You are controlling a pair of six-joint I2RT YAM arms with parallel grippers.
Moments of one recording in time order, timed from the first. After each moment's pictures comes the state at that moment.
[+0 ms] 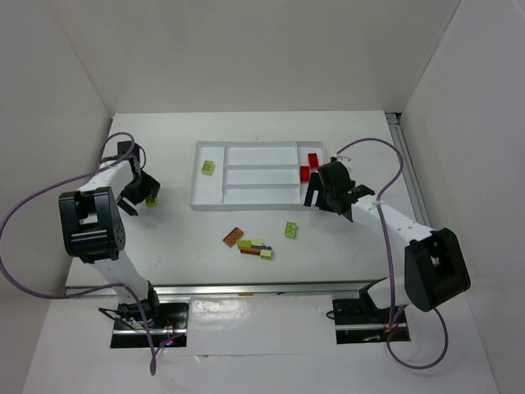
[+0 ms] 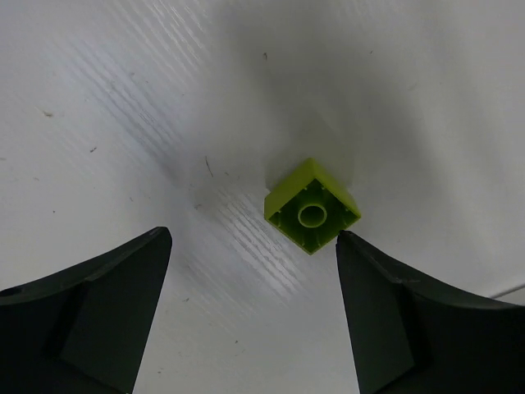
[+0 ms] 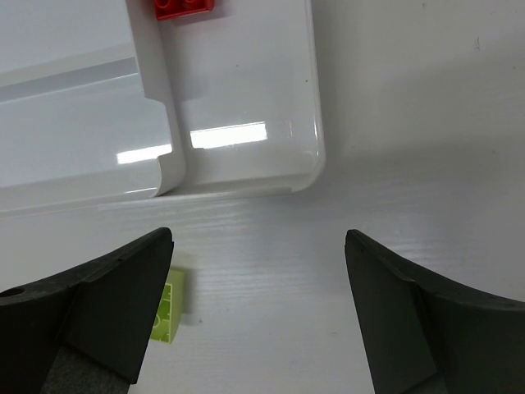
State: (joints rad) left arm 0.20 1.75 1.21 -0.73 -0.25 -0.77; right arm 0.41 1.37 0.84 -0.37 0.26 0.54
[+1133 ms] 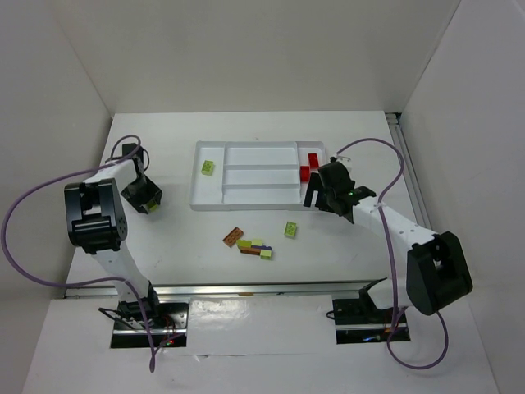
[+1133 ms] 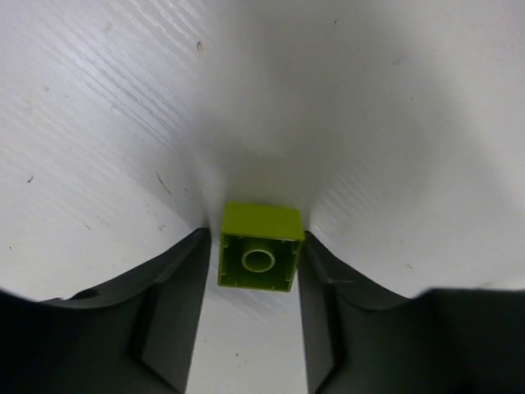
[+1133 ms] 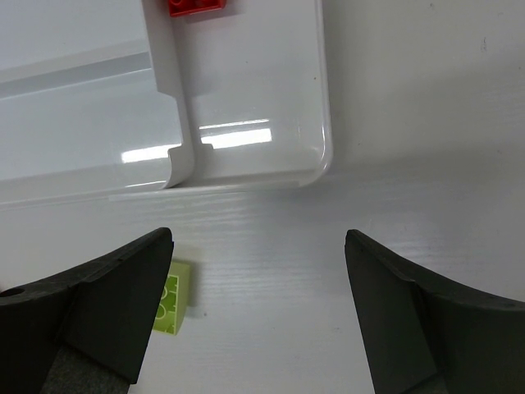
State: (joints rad) left arm 0.20 1.86 1.23 -0.70 -0.16 -0.67; right arm 0.41 1.34 0.84 -0.37 0.26 0.54
